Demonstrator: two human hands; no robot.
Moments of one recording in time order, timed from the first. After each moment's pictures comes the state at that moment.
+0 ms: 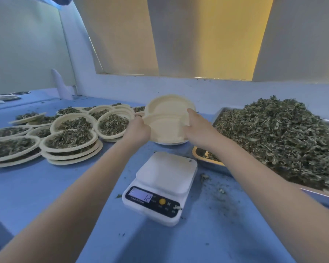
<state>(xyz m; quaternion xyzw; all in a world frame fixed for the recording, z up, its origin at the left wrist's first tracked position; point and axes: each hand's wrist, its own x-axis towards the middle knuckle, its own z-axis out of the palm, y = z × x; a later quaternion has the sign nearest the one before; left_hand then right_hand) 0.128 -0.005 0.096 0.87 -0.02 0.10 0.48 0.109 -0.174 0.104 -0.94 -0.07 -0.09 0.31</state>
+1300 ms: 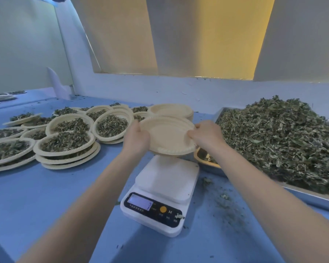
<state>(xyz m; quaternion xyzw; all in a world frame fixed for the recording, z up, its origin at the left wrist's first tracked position) 0.128 -0.006 0.074 0.80 -0.01 0.14 0.59 0.133 -0.184 0.082 -0.93 0.07 -0.14 0.32</state>
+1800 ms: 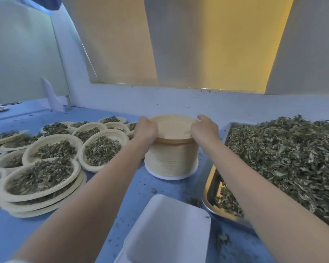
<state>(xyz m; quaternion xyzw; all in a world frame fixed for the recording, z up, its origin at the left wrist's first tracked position) 0.273 -0.040 0.119 0.84 0.05 0.10 0.53 0.250 -0.189 0.117 -0.84 0.08 -0.17 0.50</state>
